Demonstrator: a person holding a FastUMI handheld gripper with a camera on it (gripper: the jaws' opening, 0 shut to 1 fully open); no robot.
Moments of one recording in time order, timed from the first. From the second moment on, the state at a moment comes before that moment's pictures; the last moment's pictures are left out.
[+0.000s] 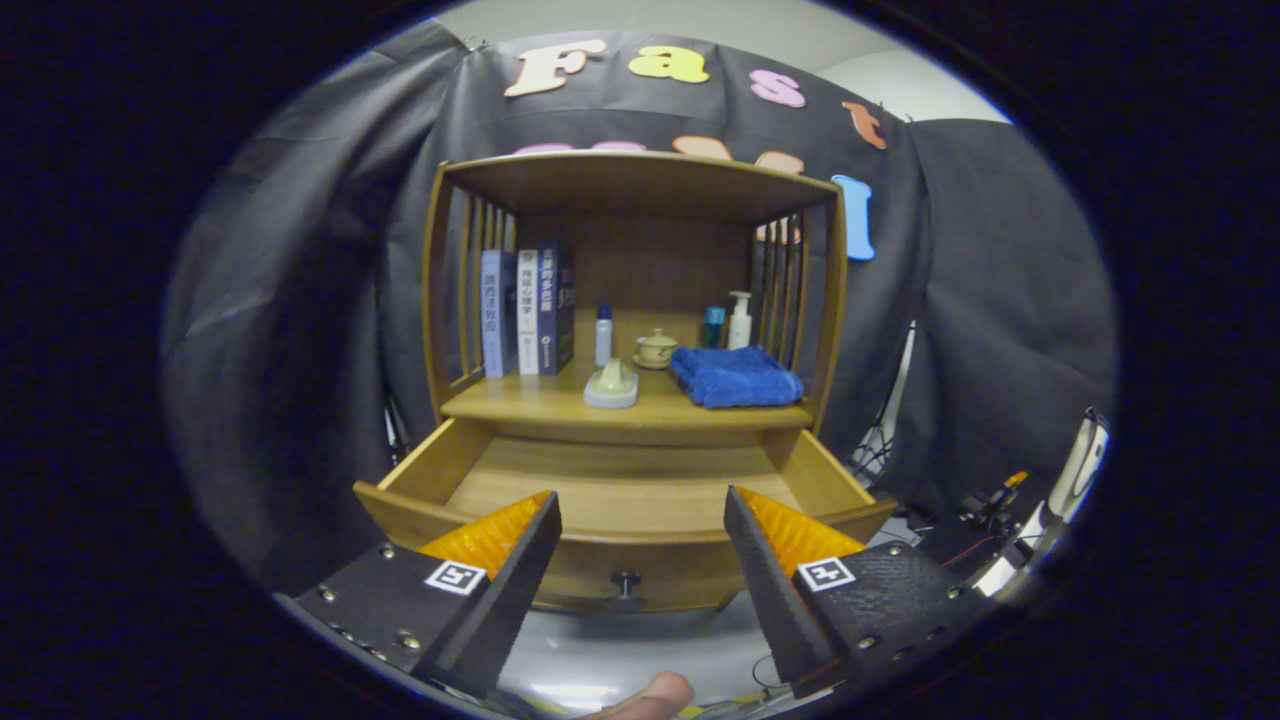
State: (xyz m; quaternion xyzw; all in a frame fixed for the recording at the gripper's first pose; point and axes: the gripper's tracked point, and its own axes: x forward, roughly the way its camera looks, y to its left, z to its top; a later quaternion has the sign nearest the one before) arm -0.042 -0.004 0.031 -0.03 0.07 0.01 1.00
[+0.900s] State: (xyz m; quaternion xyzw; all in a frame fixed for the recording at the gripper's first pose) arm -0.007 -0.010 -0.120 0.02 0.08 0.01 1.00
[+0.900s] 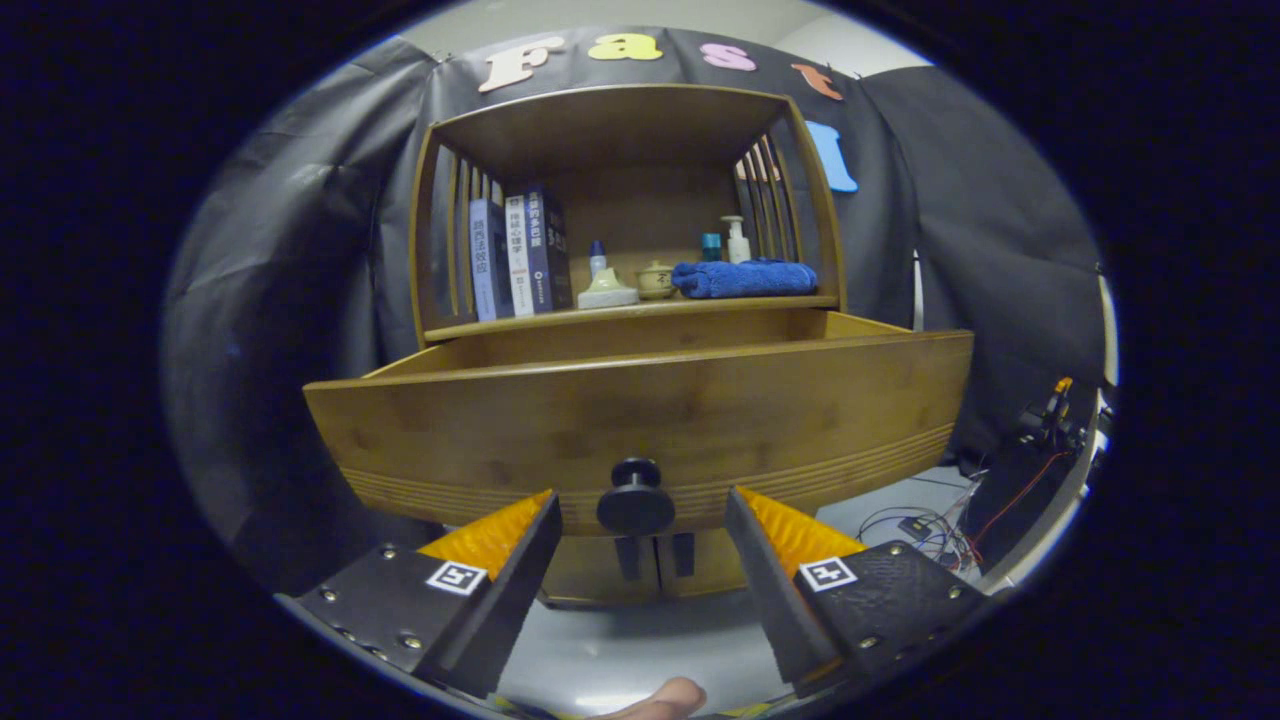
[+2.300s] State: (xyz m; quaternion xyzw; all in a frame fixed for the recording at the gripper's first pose) arm 0.112 0.018 -0.115 0.01 0.14 0.01 0.99
